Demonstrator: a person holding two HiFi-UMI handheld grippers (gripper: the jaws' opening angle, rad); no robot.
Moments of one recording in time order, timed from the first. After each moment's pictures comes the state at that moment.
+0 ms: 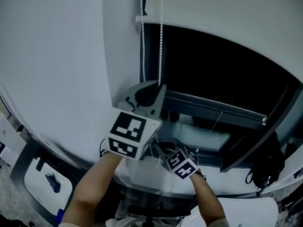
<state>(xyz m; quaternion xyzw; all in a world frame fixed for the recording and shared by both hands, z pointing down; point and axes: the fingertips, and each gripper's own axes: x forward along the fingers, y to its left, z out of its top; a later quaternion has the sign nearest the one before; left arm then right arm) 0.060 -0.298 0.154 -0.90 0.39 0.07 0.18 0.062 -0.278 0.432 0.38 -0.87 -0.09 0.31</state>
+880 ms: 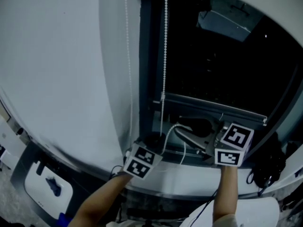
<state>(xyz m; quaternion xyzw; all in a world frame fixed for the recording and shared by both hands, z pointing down) 0.096 -0.302 0.384 -0.93 0.33 -0.14 0.04 0.093 -0.231 0.235 0.28 -0.95 -0.06 0.11</state>
